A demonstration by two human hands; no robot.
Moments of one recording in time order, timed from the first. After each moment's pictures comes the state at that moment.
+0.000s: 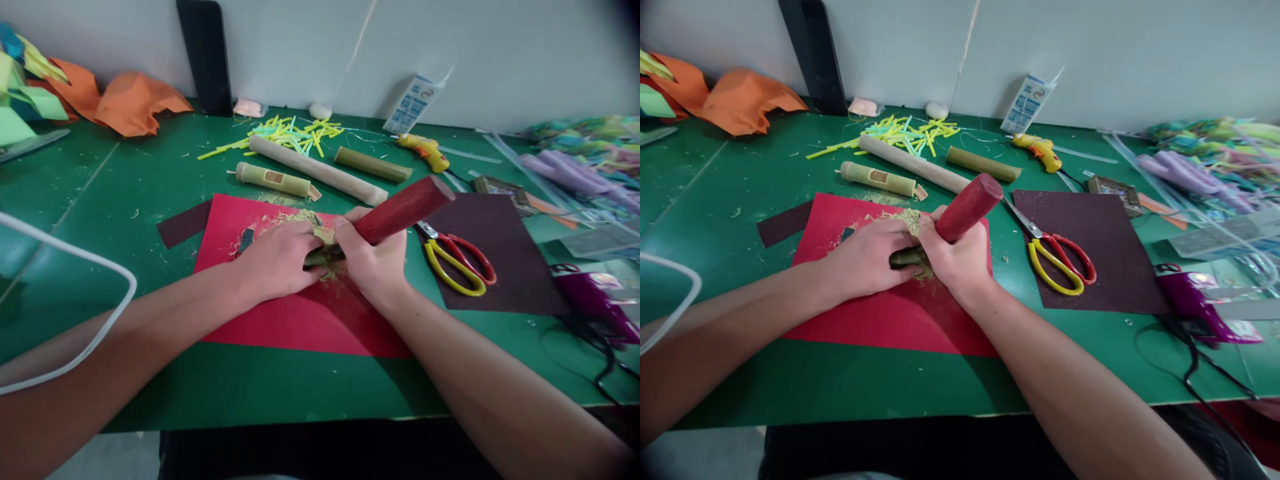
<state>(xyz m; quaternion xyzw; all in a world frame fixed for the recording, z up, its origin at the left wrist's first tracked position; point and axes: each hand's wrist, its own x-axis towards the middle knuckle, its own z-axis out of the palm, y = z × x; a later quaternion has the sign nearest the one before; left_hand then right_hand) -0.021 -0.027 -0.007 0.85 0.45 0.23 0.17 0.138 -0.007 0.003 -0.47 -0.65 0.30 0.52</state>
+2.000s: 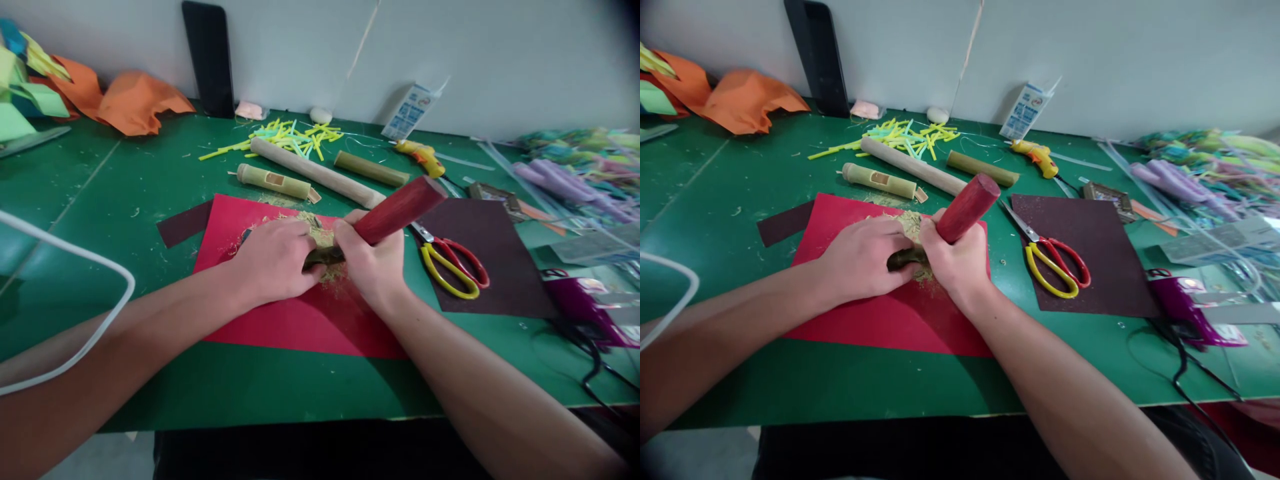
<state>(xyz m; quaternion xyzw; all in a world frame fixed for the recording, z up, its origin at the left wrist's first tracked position) -0.020 -0.036 0.003 0.85 0.50 0.18 0.05 0.138 -0.010 0.008 -0.49 -0.64 0.32 0.50</state>
